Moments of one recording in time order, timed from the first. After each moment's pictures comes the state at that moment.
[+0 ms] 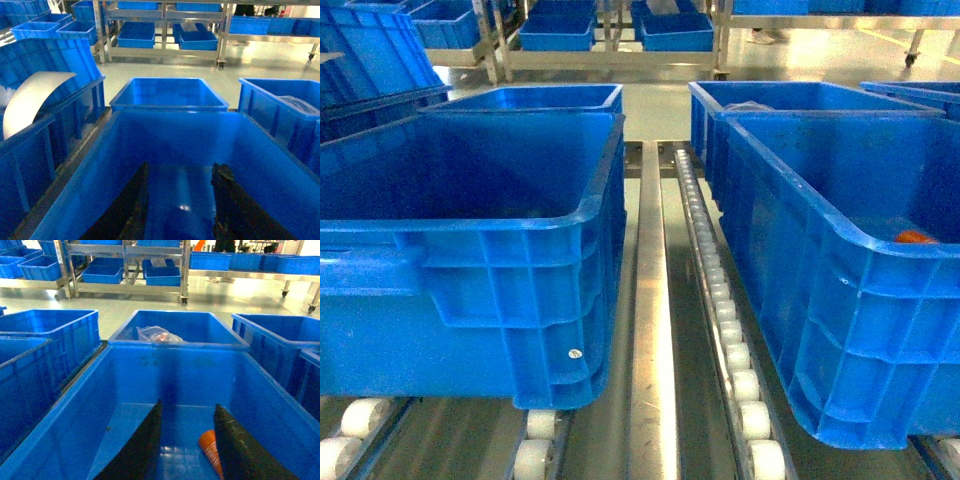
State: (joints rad) left arm 0.00 1.36 0.52 0.86 0.00 0.00; right arm 0.01 1.39 0.50 0.90 0.00 -0.01
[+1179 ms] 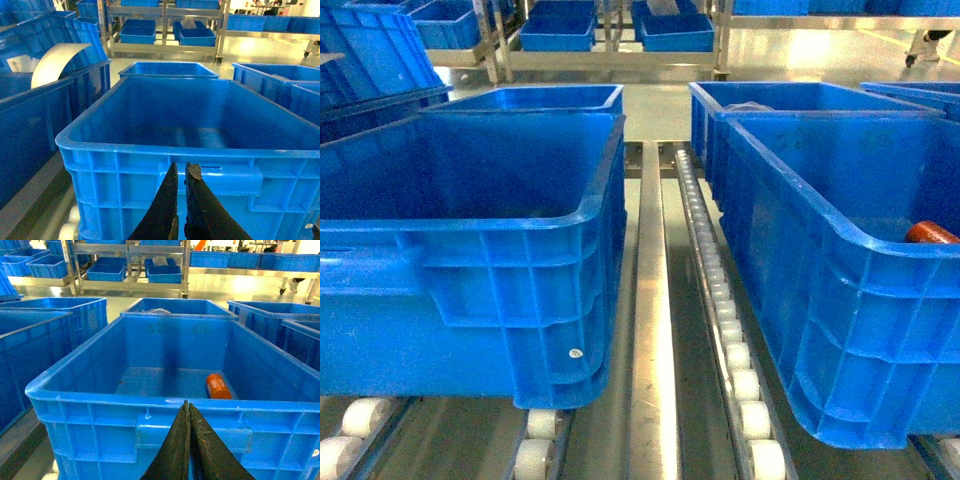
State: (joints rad) left arm 0.00 0.60 0.01 0.59 0.00 0.00; right arm 0.01 0.61 0.01 0.59 0.00 -0.01
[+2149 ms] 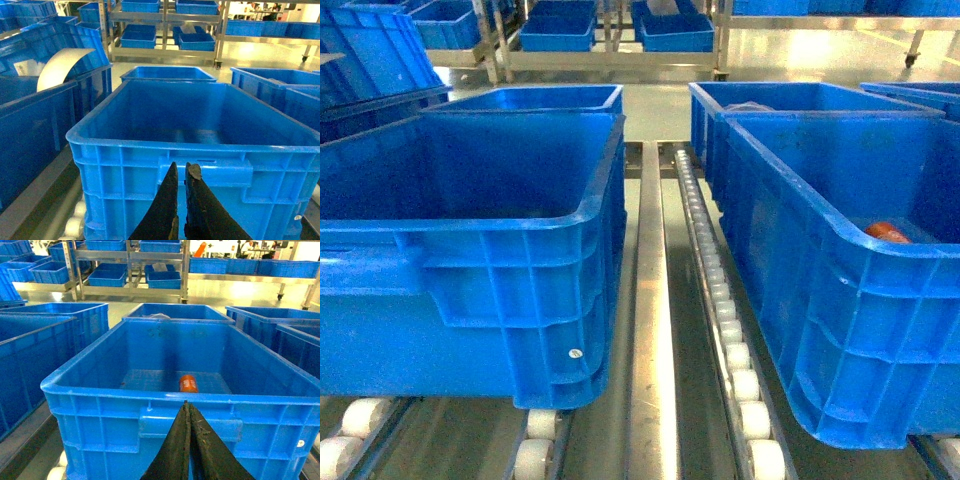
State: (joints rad) left arm 0.00 0.26 0.01 0.26 0.00 0.00; right arm 0.01 0.26 0.01 0.26 0.00 -0.01
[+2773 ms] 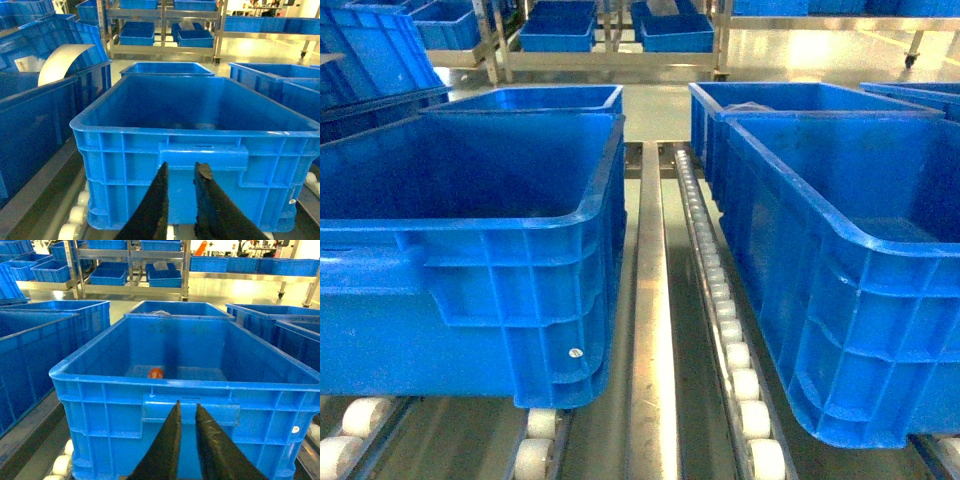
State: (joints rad) left arm 0.00 0.01 0.01 -0.01 0.00 0.00; right arm 0.01 0.01 0.01 0.00 0.00 -0.01
